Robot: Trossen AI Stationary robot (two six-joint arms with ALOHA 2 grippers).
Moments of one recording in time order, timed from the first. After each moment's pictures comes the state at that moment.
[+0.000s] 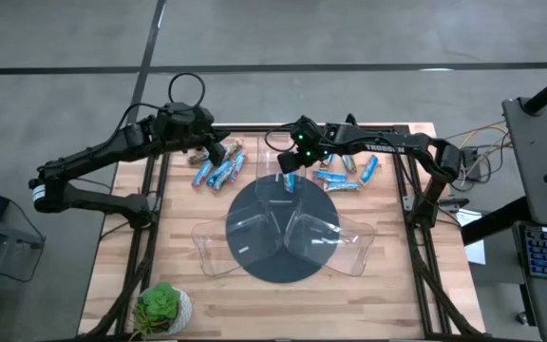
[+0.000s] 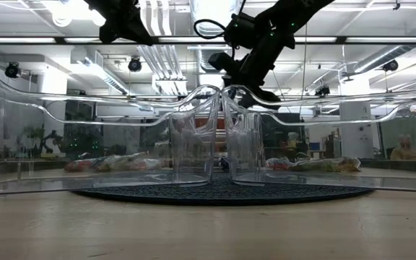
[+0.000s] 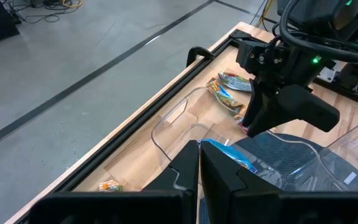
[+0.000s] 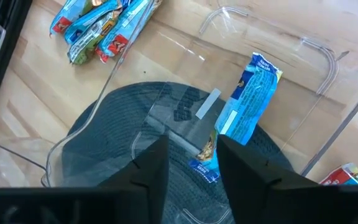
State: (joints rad) left arm 0.42 1.05 1.16 -0.58 -0.15 -0.16; right arm -0.38 1.77 1.37 -0.55 -0.11 0.76
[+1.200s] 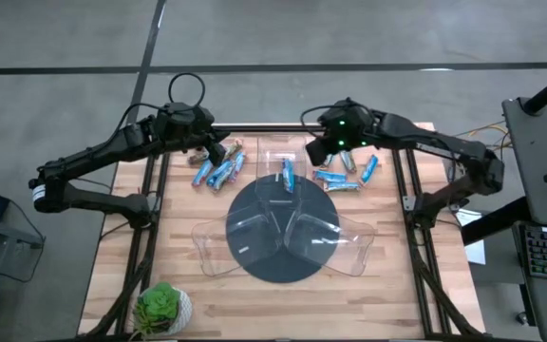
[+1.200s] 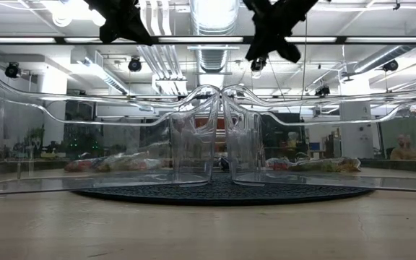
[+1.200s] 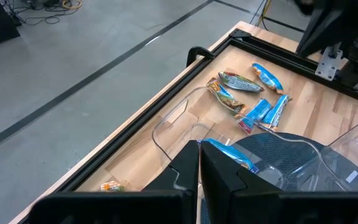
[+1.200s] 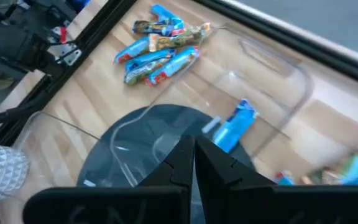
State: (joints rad) left arm 0.43 1.05 1.16 -0.58 -0.15 -0.15; right arm -0.38 1.42 1.37 -0.70 -0.05 0.57
